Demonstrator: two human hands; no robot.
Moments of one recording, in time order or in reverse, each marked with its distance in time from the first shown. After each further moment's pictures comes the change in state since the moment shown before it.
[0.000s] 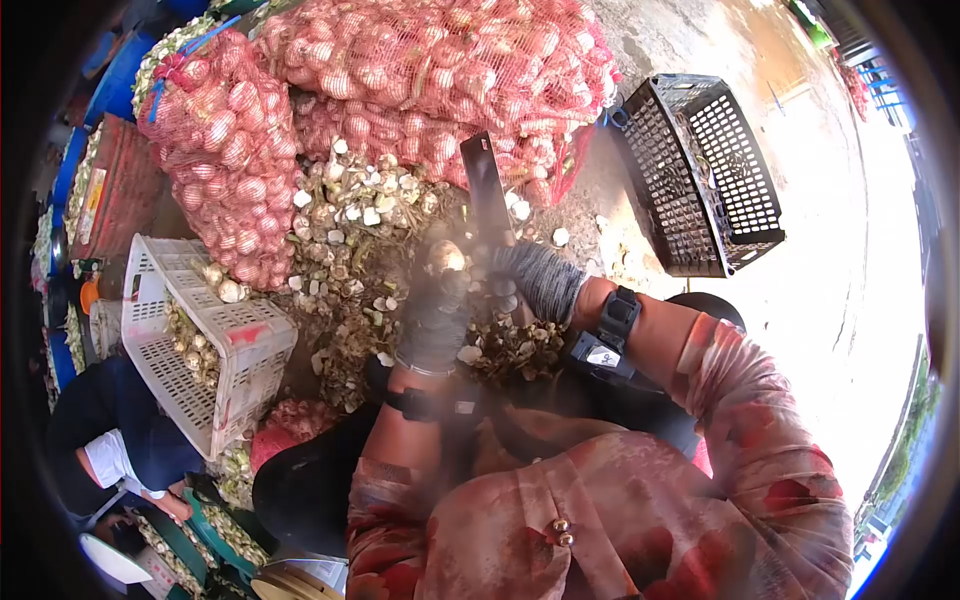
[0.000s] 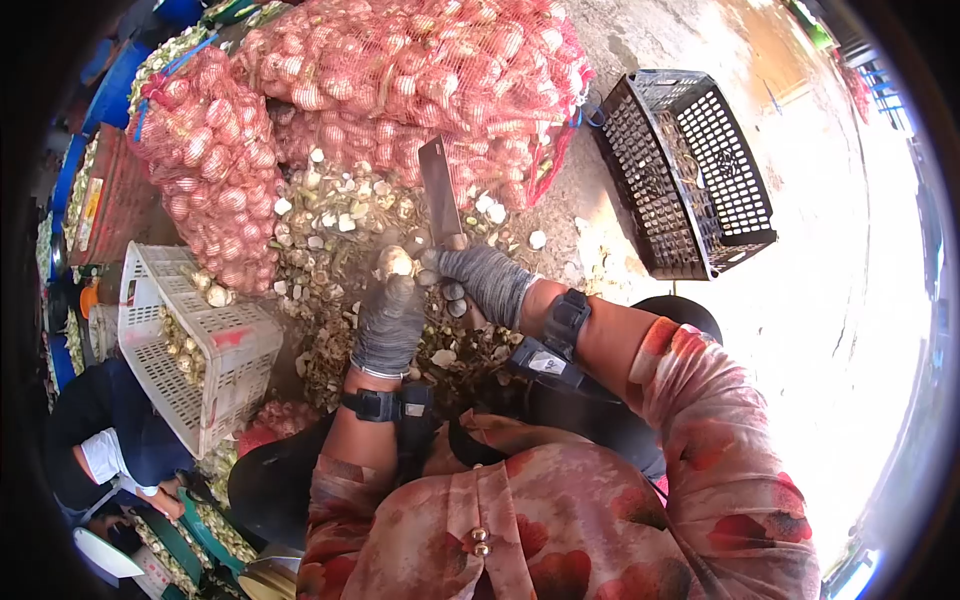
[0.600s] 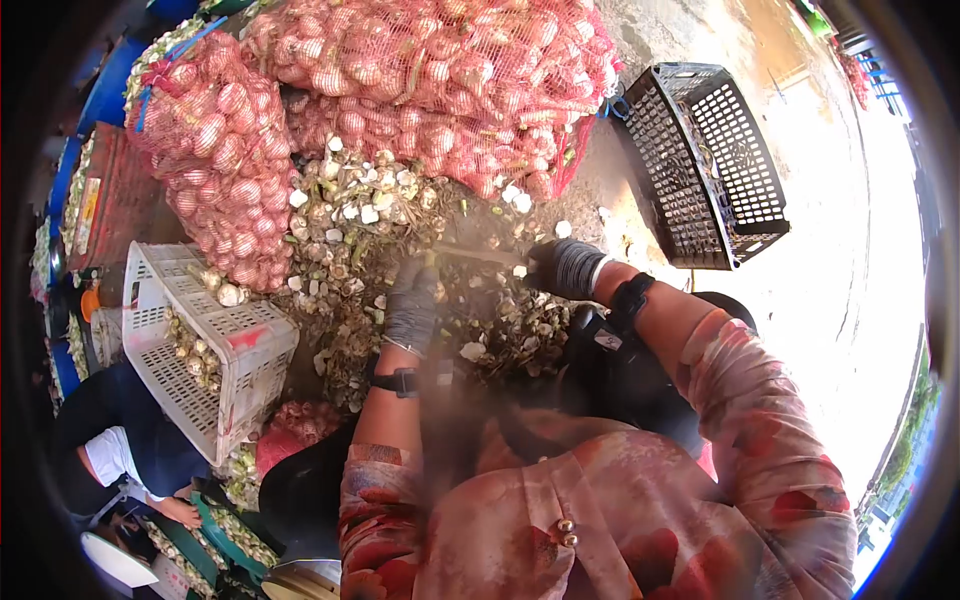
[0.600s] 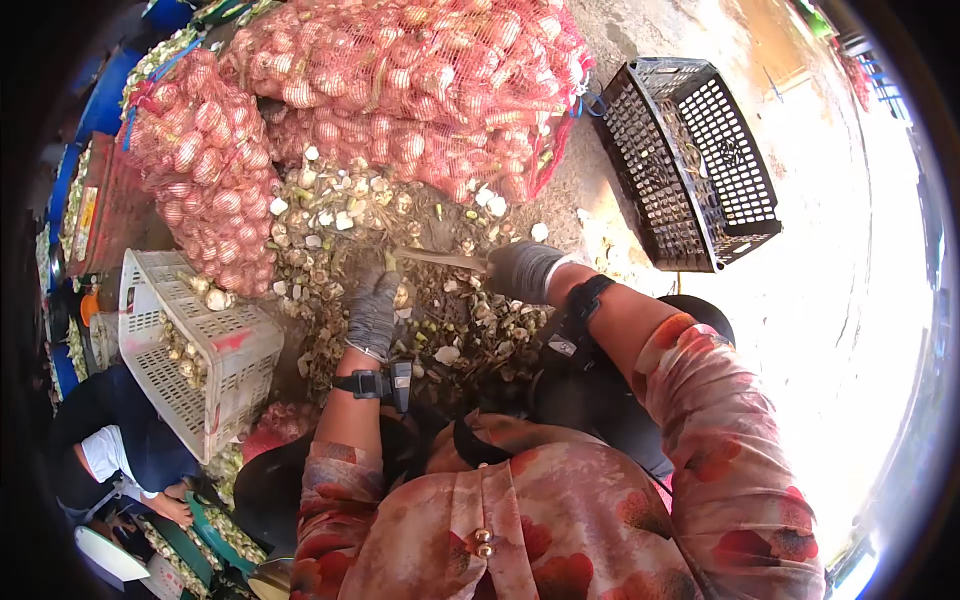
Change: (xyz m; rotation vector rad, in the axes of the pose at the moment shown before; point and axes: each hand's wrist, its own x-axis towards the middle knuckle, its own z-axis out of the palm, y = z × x) left_hand 0.009 -0.101 -0.100 0.337 0.303 -0.307; right_hand 0.041 0.003 -0.088 -1.983 -0.112 -0.177
